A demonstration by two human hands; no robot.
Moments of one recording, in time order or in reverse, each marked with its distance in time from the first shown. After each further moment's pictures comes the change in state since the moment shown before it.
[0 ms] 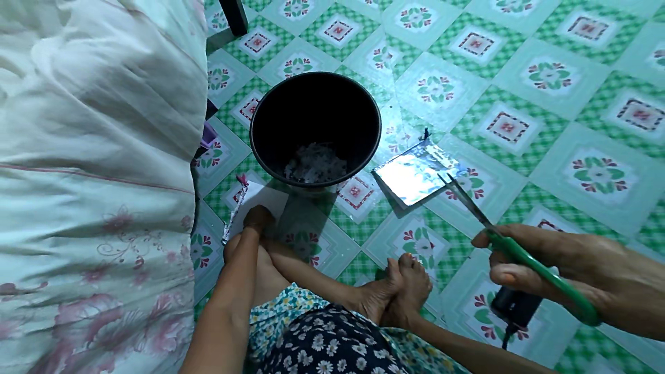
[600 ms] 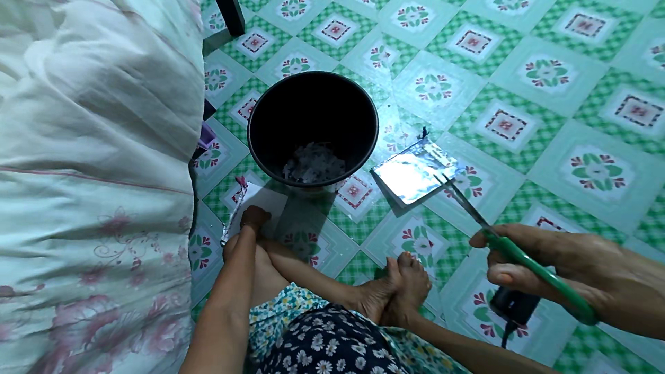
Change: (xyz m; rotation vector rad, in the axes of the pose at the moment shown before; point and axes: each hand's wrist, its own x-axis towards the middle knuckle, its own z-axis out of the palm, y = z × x) left_hand -0.006 0.003 -0.006 -0.070 0.013 -0.098; right_hand 0.000 0.004 0.000 -0.019 -0.007 -0.009
